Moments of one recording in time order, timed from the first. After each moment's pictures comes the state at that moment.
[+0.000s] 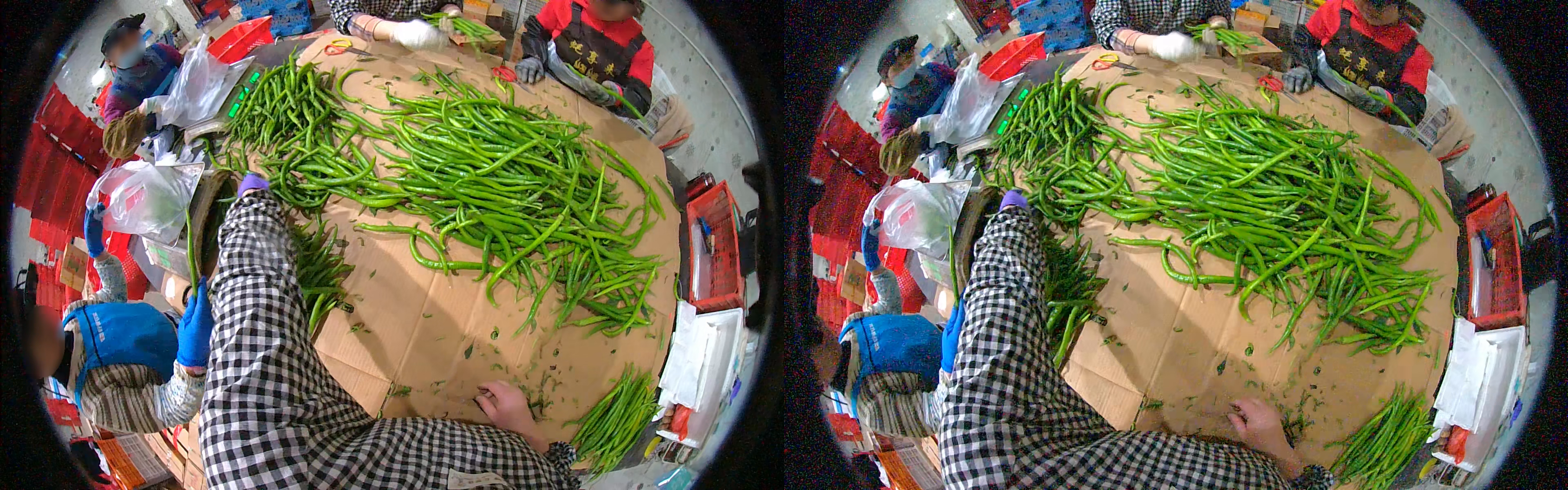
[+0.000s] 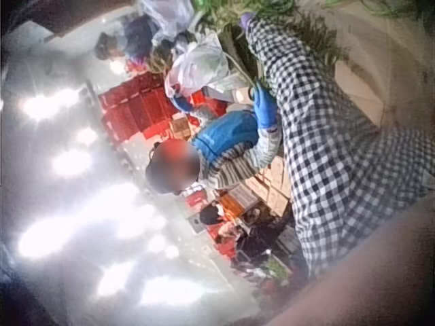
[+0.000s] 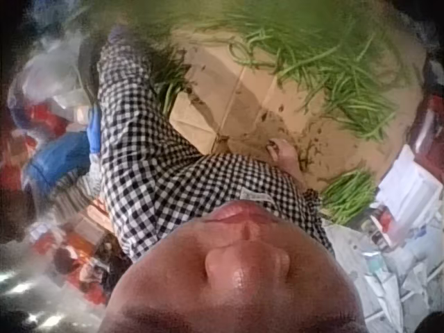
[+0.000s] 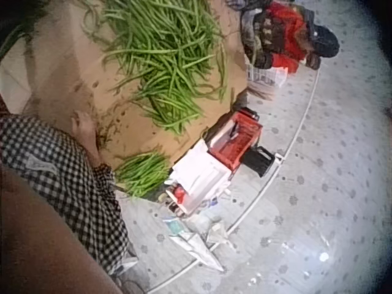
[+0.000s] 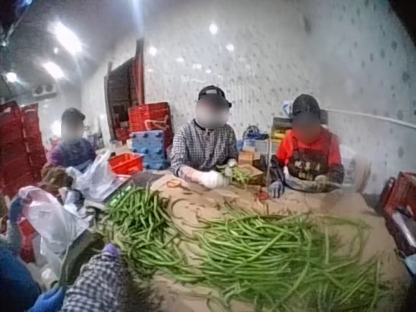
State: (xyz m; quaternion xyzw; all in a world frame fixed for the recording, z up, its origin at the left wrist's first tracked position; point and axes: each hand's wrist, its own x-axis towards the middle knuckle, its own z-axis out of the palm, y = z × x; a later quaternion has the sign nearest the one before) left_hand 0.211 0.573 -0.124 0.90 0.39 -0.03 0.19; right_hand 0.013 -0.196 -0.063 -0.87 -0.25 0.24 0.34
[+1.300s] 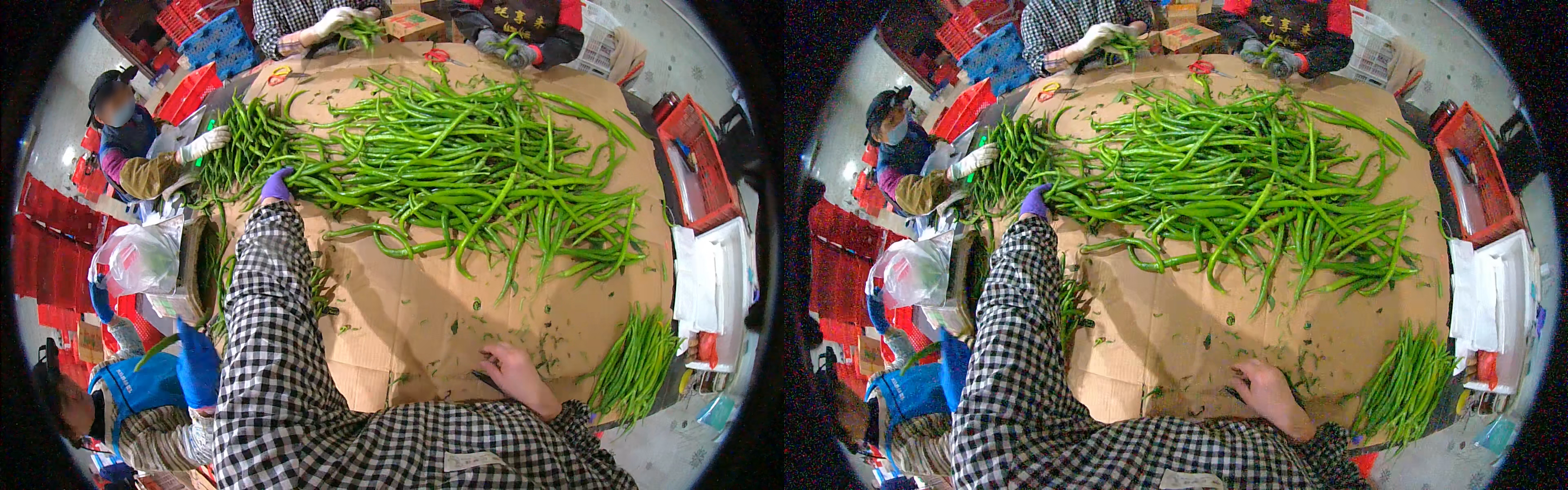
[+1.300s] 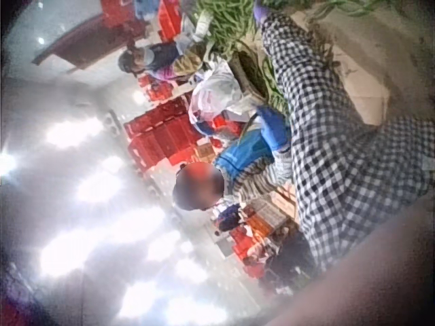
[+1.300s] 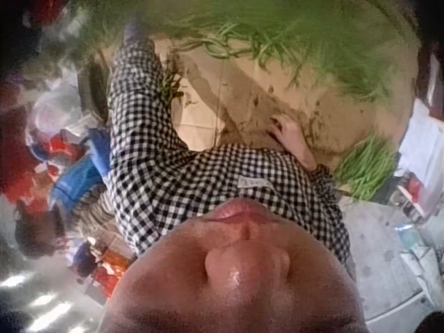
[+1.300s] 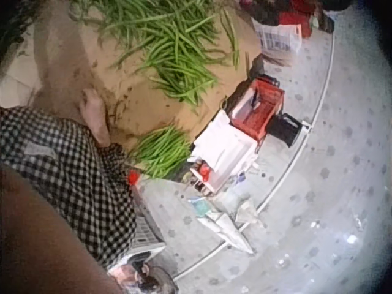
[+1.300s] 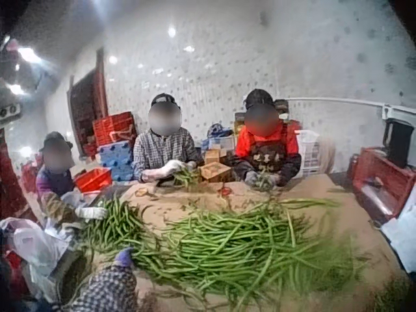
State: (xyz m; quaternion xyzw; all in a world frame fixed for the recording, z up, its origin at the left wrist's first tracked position) left_hand 0.310 0.423 -0.115 0.74 0.26 0.10 0.61; right_hand 0.019 -0.200 -0.043 -0.87 -0.20 0.16 0.42
